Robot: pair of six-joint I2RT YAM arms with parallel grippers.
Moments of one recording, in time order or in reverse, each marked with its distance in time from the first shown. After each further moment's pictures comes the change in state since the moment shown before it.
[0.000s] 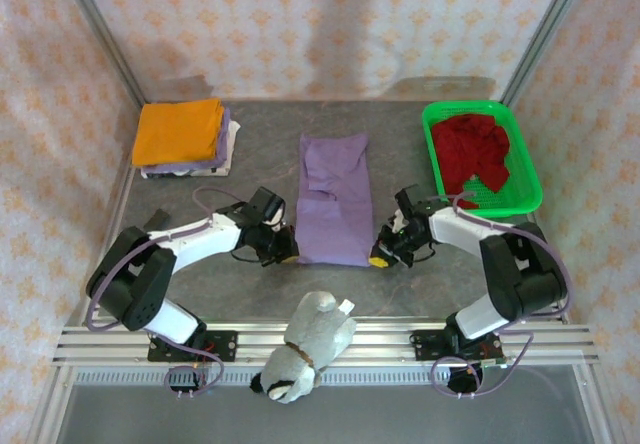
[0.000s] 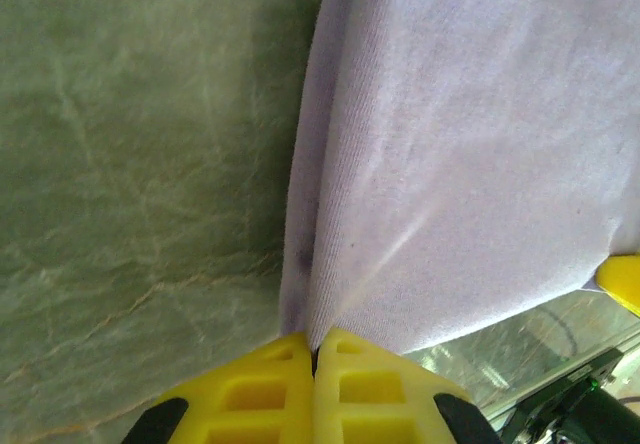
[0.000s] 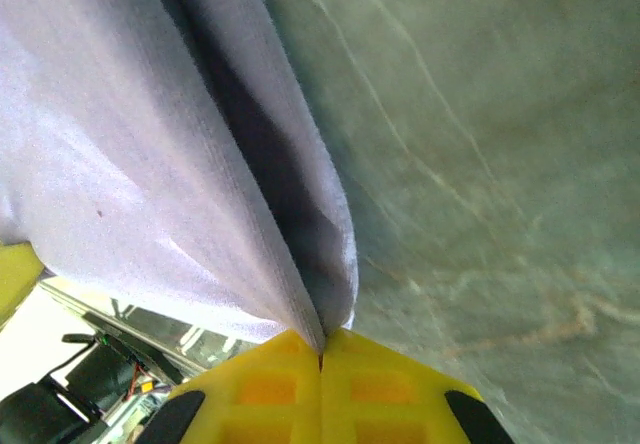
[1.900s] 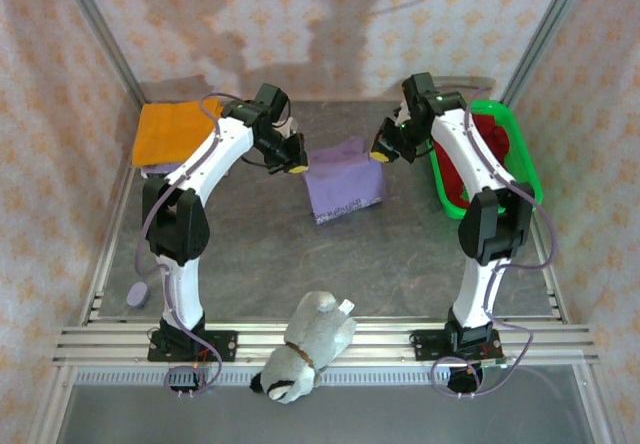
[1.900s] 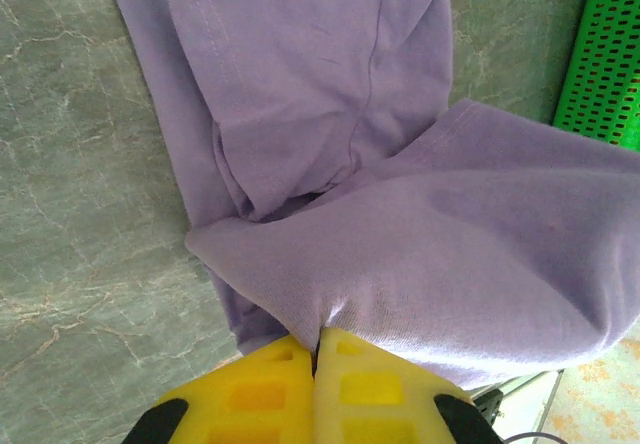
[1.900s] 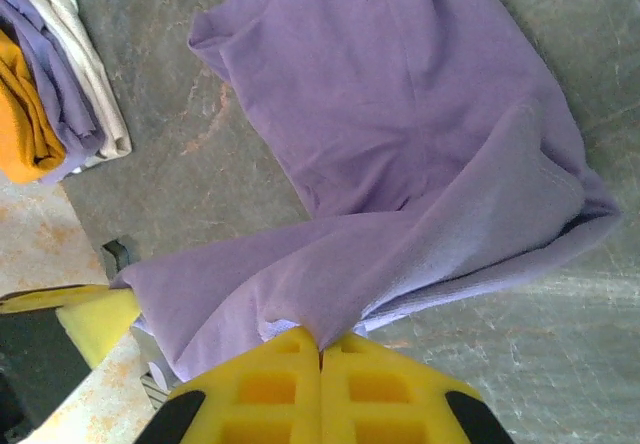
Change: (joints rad) left arm 0.200 0.495 1.126 -0.645 0.039 0.290; right arm -0.130 0.443 1.202 -0.566 0.126 -0.130
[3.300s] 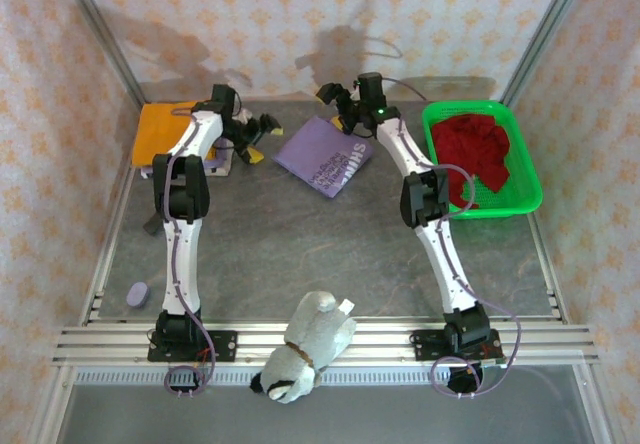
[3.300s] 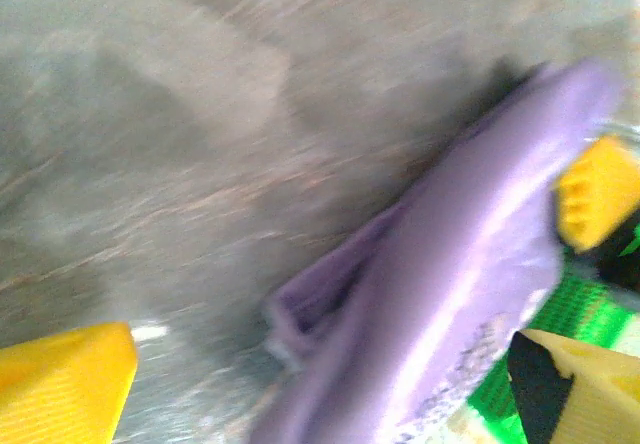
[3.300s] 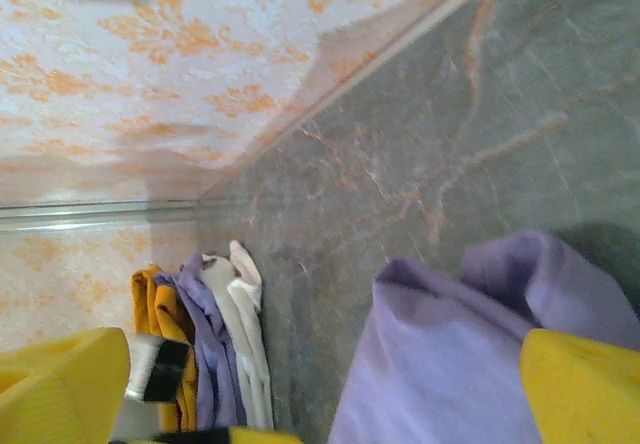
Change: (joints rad) left arm 0.334 0.513 0.376 0.214 0.217 -0.084; right arm 0.071 0.856 0.785 0.705 -0.045 0.369
